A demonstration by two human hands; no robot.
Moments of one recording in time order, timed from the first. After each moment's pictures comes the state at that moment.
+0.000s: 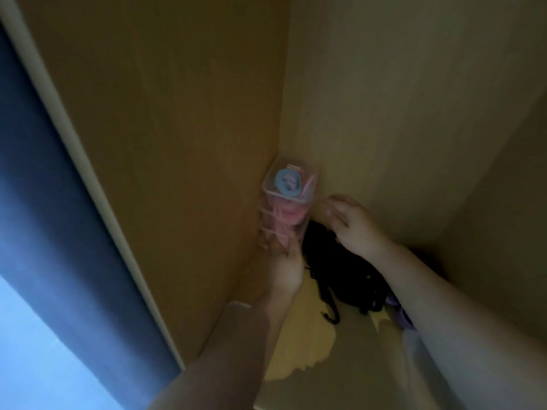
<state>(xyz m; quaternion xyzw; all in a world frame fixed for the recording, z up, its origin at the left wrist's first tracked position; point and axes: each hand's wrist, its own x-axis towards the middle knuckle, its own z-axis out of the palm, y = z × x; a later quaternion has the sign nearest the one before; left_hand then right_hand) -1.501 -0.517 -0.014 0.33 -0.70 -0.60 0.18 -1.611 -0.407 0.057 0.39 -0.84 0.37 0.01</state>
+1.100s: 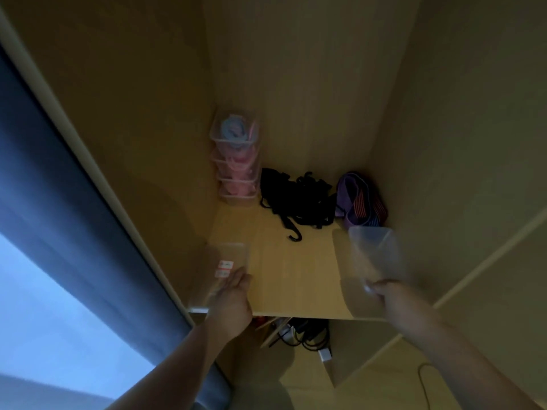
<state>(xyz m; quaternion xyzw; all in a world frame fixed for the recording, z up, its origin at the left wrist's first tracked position) -1.329 -0.508 -0.113 0.09 -0.97 -0.23 -0.03 -1.415 -0.181 -0.074 0.19 -0.97 0.06 -0.16</state>
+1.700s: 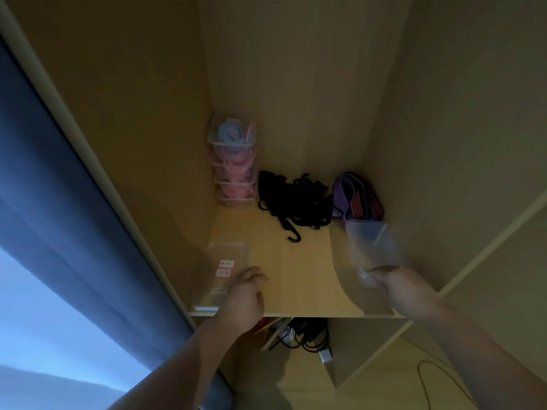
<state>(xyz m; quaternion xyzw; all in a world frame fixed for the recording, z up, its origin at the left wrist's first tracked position) -1.338 -0.499 -0.103 0.04 -0.96 -0.28 -0.01 -1.422 -0.183 -0.047 0.21 -0.96 0.08 -0.14</state>
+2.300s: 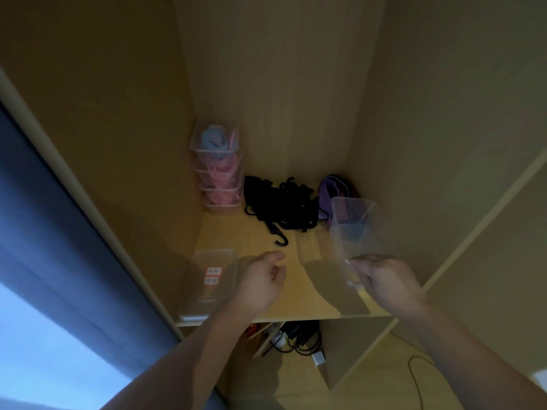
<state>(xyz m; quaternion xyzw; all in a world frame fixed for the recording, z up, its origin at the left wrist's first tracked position) -1.360 -0.450 -0.035 0.01 -0.92 -0.38 0.02 -1.413 -0.190 -0.036 0.33 -0.92 0.11 0.18</state>
